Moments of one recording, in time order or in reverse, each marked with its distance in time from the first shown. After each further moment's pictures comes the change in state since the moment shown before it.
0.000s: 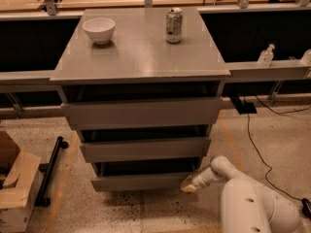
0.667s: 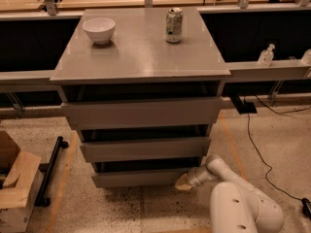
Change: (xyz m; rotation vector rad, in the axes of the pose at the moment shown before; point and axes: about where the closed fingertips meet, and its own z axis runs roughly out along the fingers) arm -0.012 -0.016 0.029 -0.006 -0.062 -0.028
